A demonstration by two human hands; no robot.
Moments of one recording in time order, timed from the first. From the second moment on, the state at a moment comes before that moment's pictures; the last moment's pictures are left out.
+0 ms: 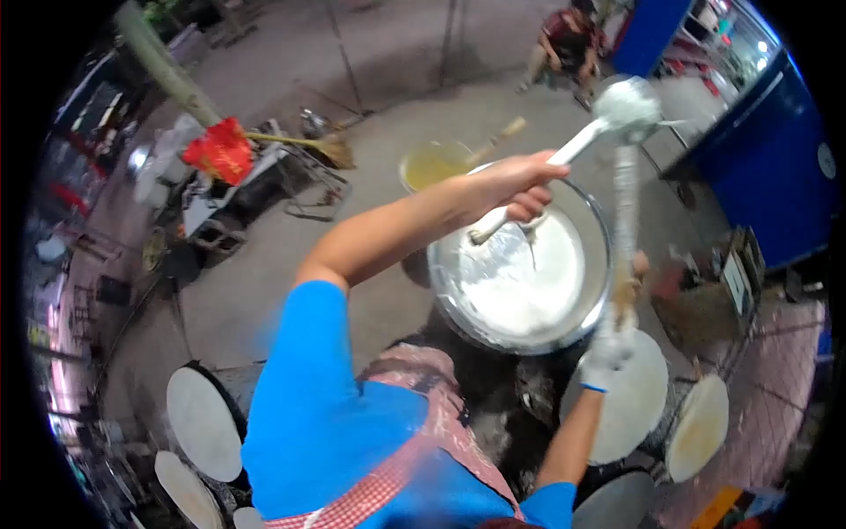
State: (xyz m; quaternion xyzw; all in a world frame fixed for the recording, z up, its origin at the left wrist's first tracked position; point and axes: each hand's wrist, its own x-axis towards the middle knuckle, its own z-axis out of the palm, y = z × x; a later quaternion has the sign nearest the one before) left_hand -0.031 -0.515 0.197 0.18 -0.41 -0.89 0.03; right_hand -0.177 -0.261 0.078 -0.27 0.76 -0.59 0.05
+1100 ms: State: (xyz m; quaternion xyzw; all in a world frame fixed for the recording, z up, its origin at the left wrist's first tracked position) left_hand -0.035 -0.123 0.067 0.32 0.04 -0.78 -0.54; right_hand 0.213 0.219 -0.039 0.15 0.89 -0.43 0.07
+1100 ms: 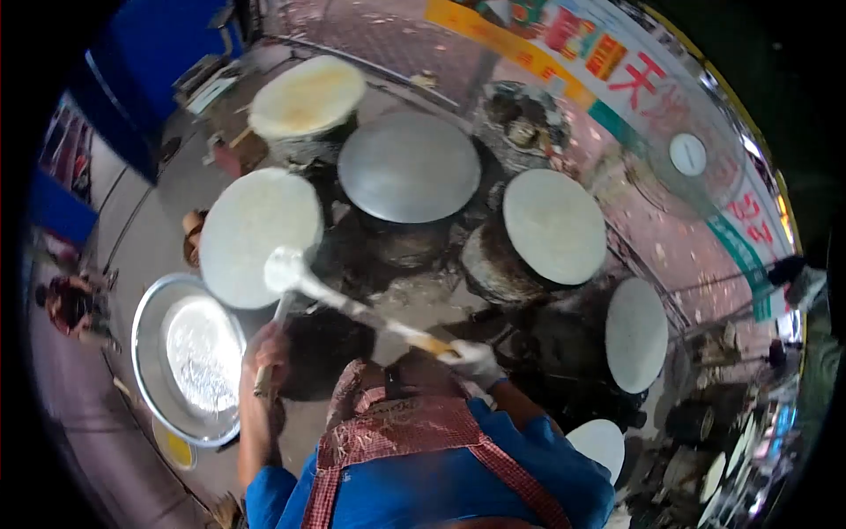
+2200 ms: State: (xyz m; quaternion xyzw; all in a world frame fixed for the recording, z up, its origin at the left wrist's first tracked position) left_hand -0.262 0.157 0.040 -0.29 -0.72 -0.62 -0.12; right_hand -0.084 0.397 -0.080 0.45 0.65 -0.57 -0.21
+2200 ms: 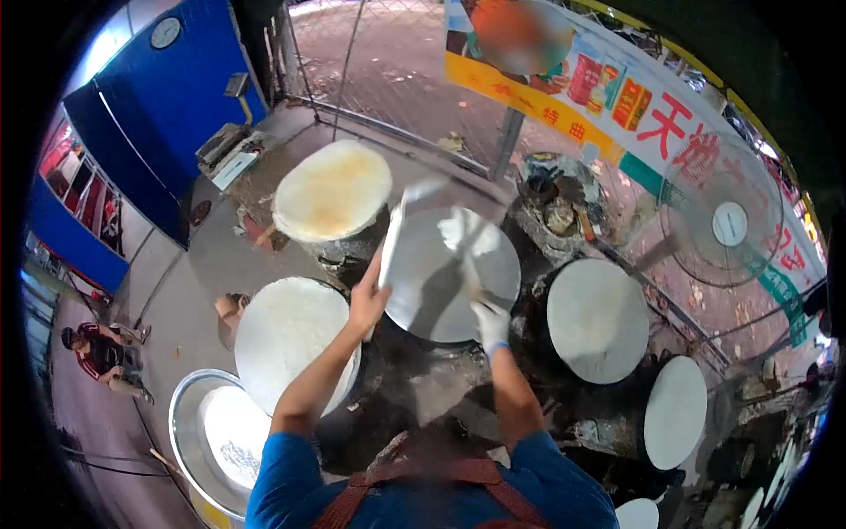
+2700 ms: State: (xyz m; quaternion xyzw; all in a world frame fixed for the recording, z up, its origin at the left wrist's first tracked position) left_hand -0.165 -0.014 -0.049 -0.22 -0.86 -0.43 -0.15; right_hand -0.059 0.385 -0.042 0.35 0.57 -0.70 -0.26
